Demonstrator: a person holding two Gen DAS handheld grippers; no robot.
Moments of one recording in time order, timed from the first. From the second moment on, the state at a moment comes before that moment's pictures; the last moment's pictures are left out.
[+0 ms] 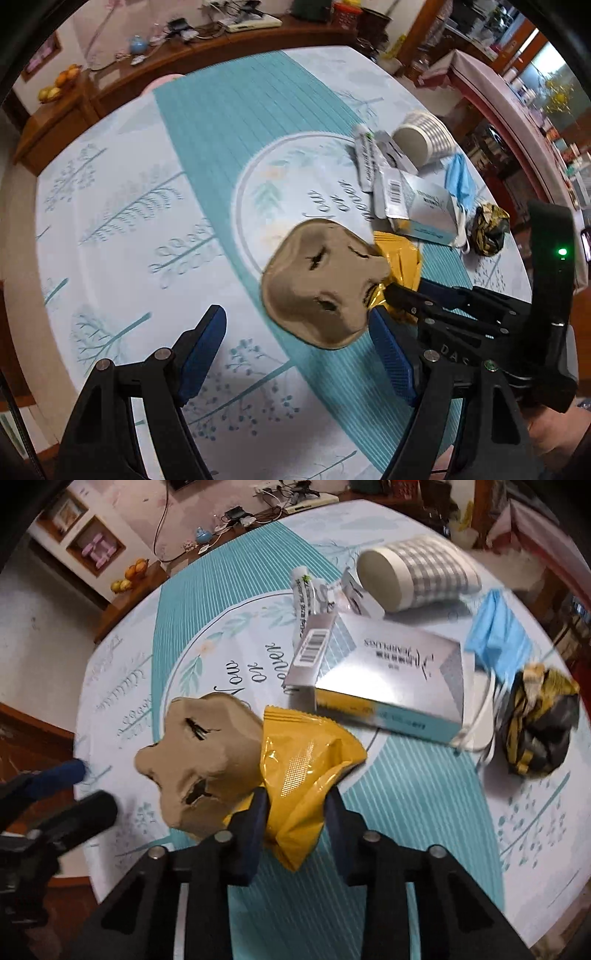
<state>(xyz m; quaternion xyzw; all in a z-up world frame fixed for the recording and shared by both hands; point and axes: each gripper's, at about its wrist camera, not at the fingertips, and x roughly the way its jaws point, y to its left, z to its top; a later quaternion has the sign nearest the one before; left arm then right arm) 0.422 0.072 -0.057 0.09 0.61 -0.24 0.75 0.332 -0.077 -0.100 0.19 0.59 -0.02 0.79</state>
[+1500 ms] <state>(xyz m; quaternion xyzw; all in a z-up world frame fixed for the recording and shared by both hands) 0.387 0.074 0.015 0.08 0.54 -0.19 0.81 0.265 -0.123 -0.052 0.28 0.53 0.06 0.80</state>
